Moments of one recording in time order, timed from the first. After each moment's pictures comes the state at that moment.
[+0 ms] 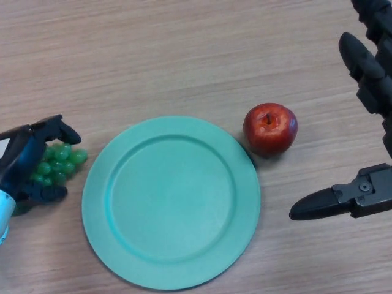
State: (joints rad) left arm -0.30 0.51 0.10 0.49 0.72 -0.34 0.06; right arm -0.13 -0.50 -0.03 -1.00 0.52 0.71 -0.25
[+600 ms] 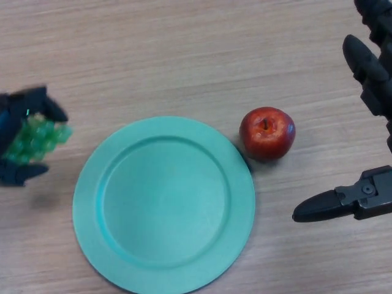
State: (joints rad) left arm -0.17 0.48 0.26 -0.25 0.59 -0.08 -0.32; right arm -0.11 -0.56 -0.02 -1.00 0.54 0.68 -0.30
